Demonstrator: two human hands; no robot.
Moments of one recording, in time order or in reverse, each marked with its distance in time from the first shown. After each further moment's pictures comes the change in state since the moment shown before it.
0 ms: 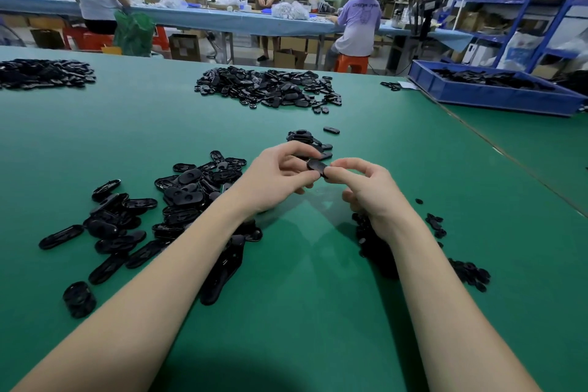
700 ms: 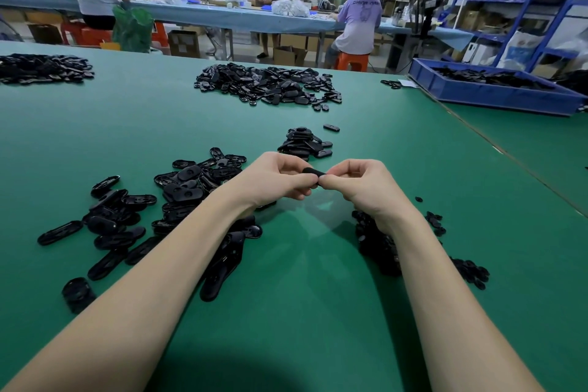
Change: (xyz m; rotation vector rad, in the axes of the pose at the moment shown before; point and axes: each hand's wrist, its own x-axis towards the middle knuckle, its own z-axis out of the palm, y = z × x) left_hand 0.003 -0.001 -0.002 -0.110 -0.104 -0.202; right_hand 0.000 -0.002 0.000 -0.252 -0.028 -0.098
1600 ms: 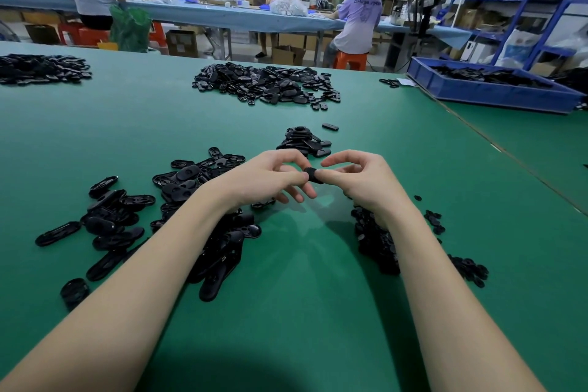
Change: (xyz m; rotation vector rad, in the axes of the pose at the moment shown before) left_hand -0.007 0.009 -0.013 0.208 -0.154 0.005; right_hand -0.003 -0.013 -0.001 -0.079 0.027 0.034
